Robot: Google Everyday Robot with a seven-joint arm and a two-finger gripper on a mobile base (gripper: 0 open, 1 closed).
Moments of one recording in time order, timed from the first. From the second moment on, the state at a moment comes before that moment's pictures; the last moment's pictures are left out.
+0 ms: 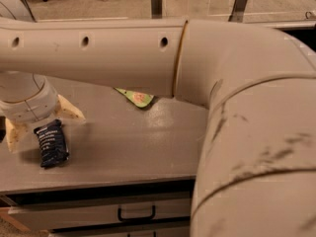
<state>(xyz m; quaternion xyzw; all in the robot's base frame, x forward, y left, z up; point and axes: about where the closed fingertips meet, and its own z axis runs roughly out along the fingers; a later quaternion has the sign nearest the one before) 0.456 0.246 0.834 -0.28 0.96 0.01 0.06</state>
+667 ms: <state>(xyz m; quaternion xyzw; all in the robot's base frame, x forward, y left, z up) 0.458 0.254 0.828 -0.30 0.95 -0.01 0.05</state>
